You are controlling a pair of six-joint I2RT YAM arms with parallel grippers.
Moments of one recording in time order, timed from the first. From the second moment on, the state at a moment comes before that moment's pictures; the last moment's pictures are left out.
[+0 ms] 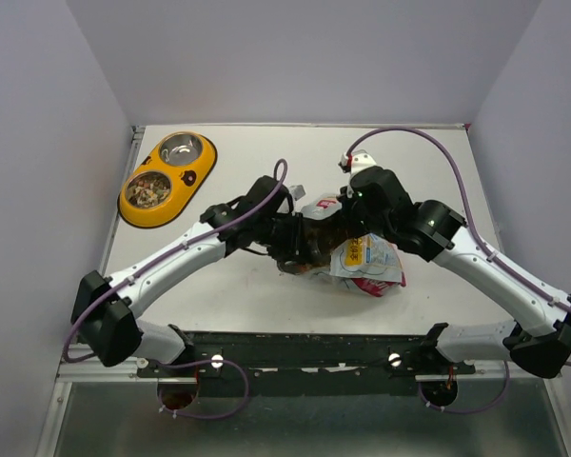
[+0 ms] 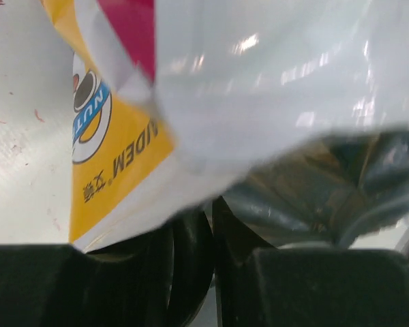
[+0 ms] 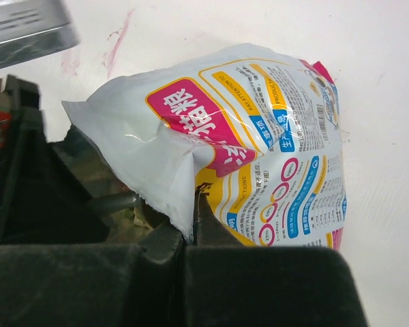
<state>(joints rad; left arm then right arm) -0.77 1.42 1.22 -0.67 0.41 -0.73 0.86 1.26 1.37 -0.81 0.28 0.31</state>
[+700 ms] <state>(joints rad) -0.73 0.89 0.81 -0.41 0.50 -0.83 0.86 1.22 1.36 -0.83 0.38 0.33</state>
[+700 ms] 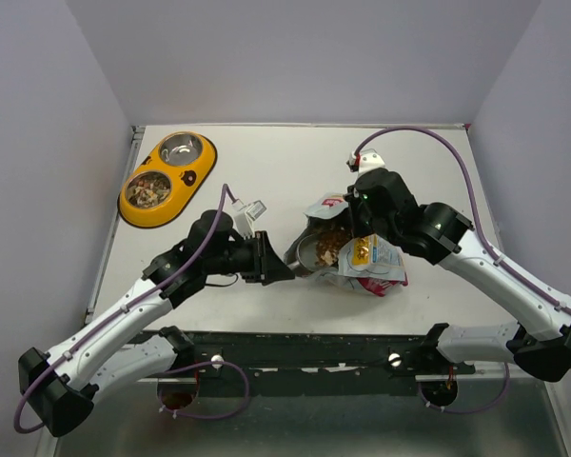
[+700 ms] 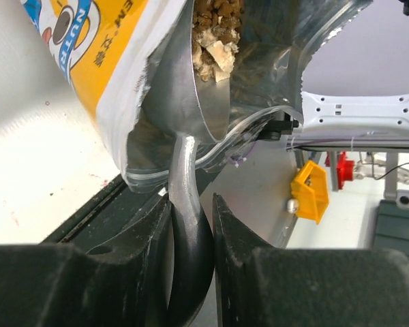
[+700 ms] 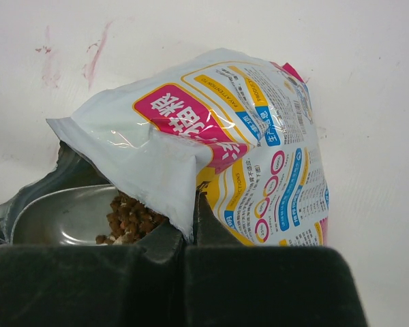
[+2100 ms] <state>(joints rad) -0.57 0.67 0.52 -0.14 0.67 -0.98 0.86 1.21 1.37 -0.85 0.38 0.34</state>
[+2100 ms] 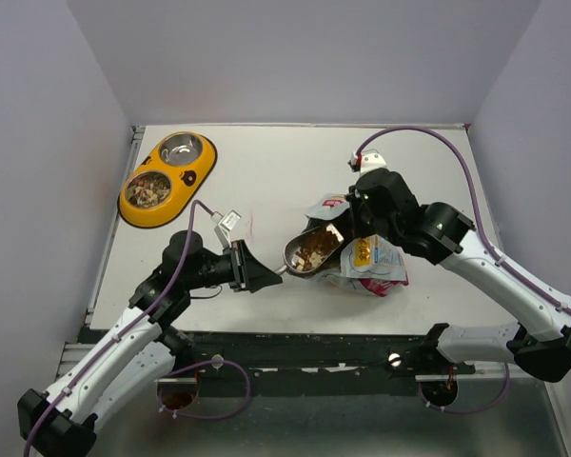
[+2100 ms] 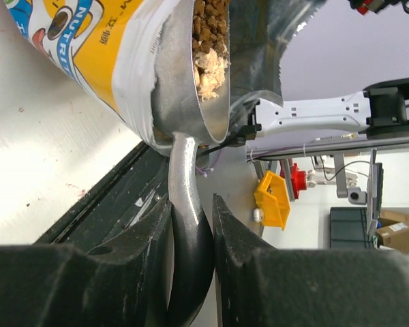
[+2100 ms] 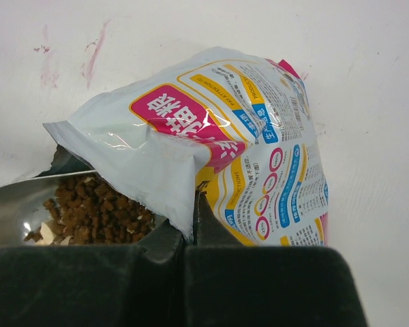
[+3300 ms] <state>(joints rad) -0.34 0.73 0.95 -0.27 0.67 -1.06 0.86 1.17 1.35 -0.87 0.43 0.35</state>
